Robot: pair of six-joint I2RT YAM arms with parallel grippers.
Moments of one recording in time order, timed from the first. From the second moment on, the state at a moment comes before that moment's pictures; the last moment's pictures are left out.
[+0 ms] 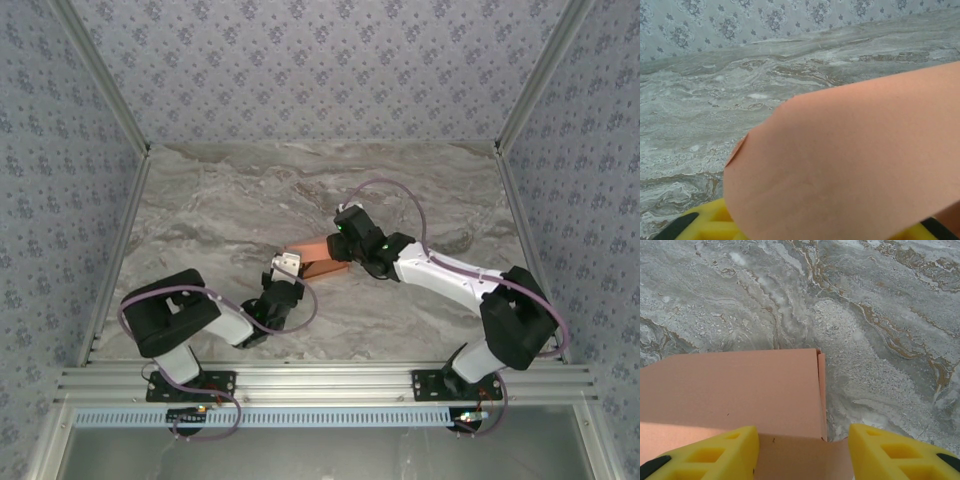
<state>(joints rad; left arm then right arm) -1.03 1.65 0.34 0.96 -0.79 -0.20 0.77 1.51 1.00 -0.32 0.24 0.41</state>
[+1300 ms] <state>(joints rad) -0.99 0.92 0.40 -0.02 -0.40 -0.32 0.77 1.53 1.04 -0.32 0.25 0.40</state>
